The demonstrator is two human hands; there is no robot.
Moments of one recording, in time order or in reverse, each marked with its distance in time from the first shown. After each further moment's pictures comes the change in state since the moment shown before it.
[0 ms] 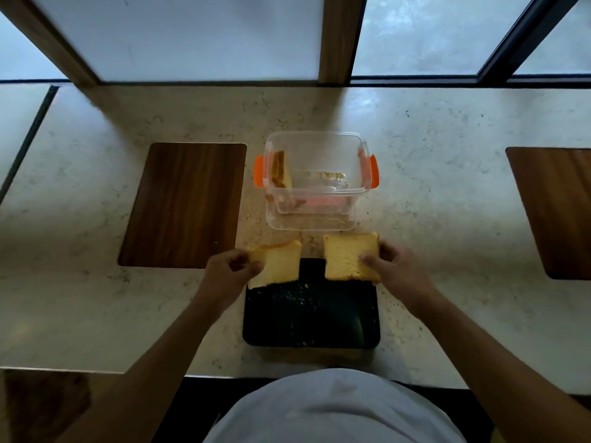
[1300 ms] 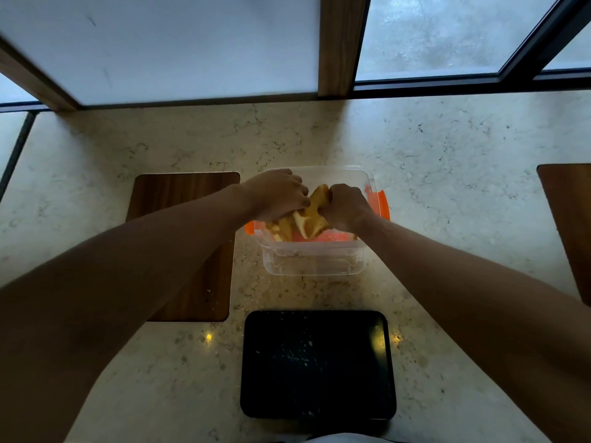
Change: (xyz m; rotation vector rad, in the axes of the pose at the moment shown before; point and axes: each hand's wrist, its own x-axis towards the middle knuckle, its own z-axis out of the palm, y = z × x) left_hand 0.229 0.173 0.040 1.656 -0.589 1.157; right_hand 0.222 -0.106 0.054 -0.844 -0.010 -0.122
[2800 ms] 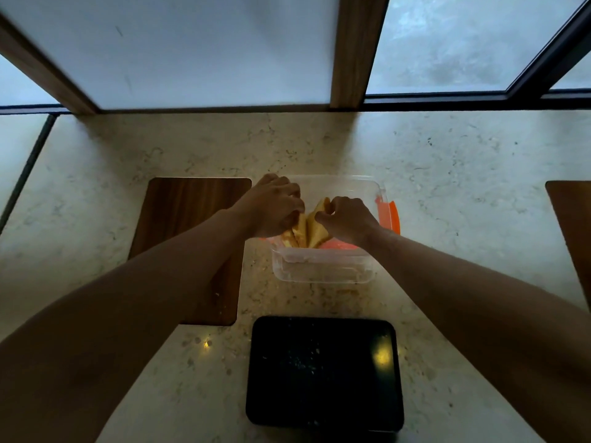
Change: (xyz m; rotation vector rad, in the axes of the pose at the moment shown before) left_hand -0.041 0.011 0.016 -0.235 0.133 -0.375; right_hand -0.003 -0.007 0.011 0.094 -0.003 -0.024
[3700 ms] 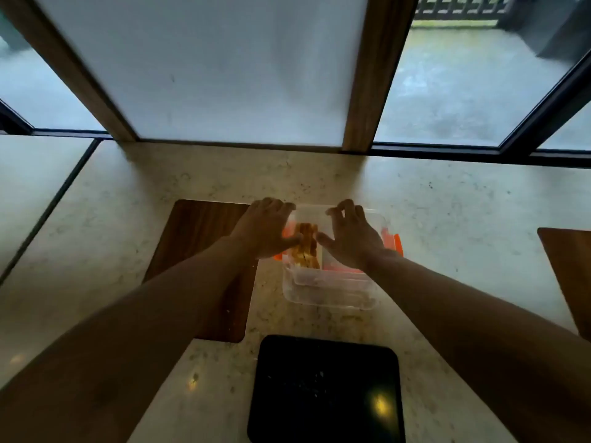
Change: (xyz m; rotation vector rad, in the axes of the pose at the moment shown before) left_hand -0.037 0.000 -0.010 -0.209 0.110 -0.424; right_hand -0.018 -0.025 -0.014 -0.355 0.191 -0.319
